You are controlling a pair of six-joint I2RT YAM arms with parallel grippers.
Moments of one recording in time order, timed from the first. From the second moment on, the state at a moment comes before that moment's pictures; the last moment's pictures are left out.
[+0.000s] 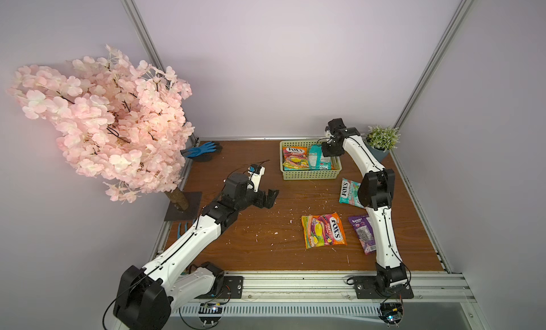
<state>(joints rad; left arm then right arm) -0.46 1.07 0.75 -0.19 0.19 -0.19 0.27 2.45 2.42 -1.05 0.05 0.14</state>
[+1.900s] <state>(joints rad) -0.83 1.75 0.71 0.25 0.34 -0.49 0.32 1.15 0.44 -0.31 -0.36 0.74</state>
